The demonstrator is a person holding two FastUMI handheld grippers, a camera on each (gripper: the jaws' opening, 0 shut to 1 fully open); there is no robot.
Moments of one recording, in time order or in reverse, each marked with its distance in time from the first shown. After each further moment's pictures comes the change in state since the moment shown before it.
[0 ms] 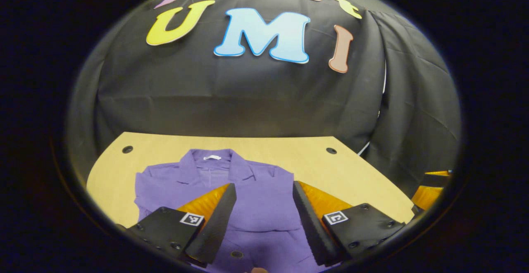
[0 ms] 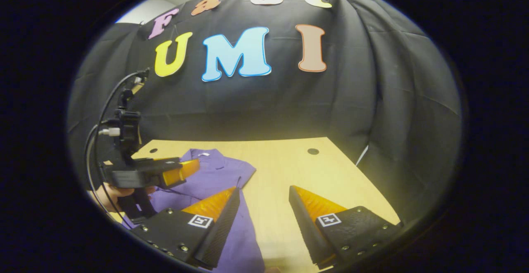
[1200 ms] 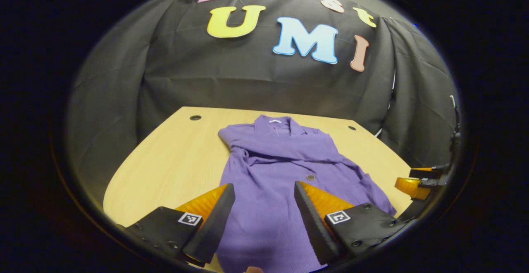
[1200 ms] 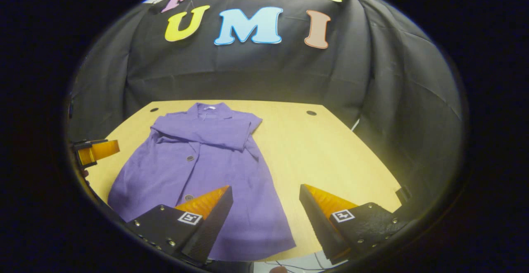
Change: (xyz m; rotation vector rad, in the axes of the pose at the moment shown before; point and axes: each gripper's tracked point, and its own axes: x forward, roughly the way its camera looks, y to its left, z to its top) left arm -0.247 0.160 -0.118 -0.045 0.065 0.132; right arm -0.070 0.057 -0.131 -0.076 0.190 -0.087
